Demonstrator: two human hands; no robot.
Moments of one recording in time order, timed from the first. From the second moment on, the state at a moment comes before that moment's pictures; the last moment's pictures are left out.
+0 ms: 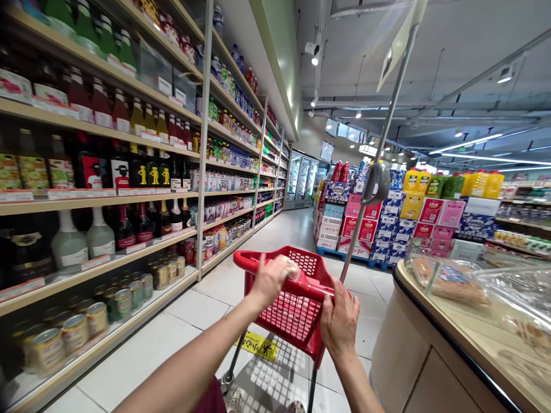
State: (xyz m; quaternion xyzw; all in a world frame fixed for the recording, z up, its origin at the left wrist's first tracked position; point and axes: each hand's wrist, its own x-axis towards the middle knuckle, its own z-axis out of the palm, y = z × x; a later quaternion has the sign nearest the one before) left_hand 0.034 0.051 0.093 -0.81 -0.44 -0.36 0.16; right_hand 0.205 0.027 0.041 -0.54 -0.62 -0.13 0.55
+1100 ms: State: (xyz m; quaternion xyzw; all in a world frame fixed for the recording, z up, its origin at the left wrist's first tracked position) left_hand 0.013 0.059 0.088 -0.81 -0.44 -0.34 0.17; right_hand 0.180 0.026 0.052 -0.50 -0.67 -0.18 0.52
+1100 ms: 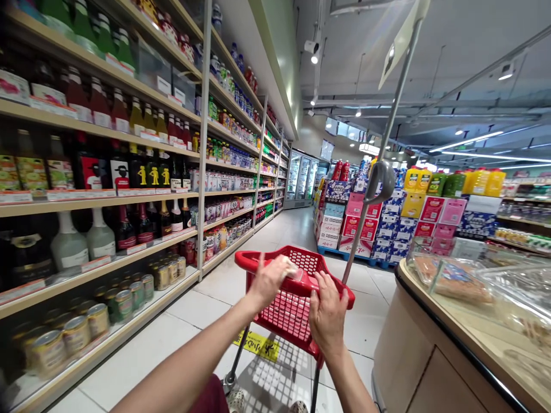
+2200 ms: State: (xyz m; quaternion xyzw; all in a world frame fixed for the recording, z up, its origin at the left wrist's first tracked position) left_hand 0.024 0.051 0.084 -0.80 -0.48 -0.30 0.18; right_hand 0.189 0.082 0.048 -0.52 -0.73 -0.16 0.41
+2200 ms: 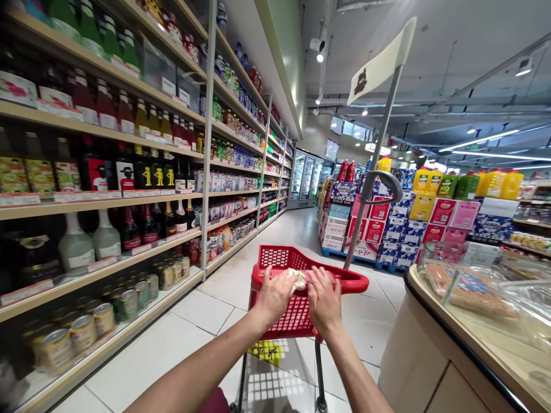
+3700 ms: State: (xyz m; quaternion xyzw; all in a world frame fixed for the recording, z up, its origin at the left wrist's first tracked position) left_hand 0.021 0.070 0.038 -0.78 -0.58 -0.19 -0.15; right_hand 0.243 0.036 0.070 -0.65 -0.54 0.07 0.53
